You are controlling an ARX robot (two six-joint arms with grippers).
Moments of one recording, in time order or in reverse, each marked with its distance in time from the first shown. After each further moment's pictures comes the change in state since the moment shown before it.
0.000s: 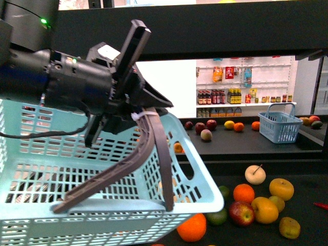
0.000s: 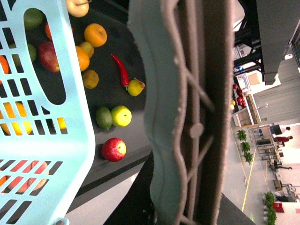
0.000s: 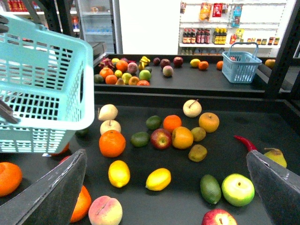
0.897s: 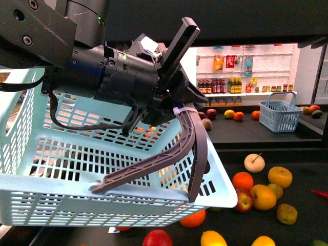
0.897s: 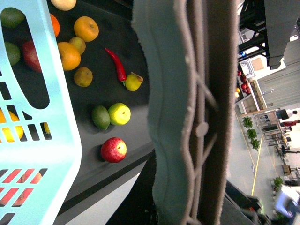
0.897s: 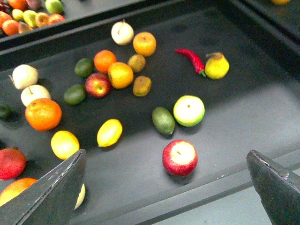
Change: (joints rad) left arm -0.071 0.081 0.081 -0.001 -0.040 0.042; right arm -0.207 1.044 0.331 0.231 0.113 0.220
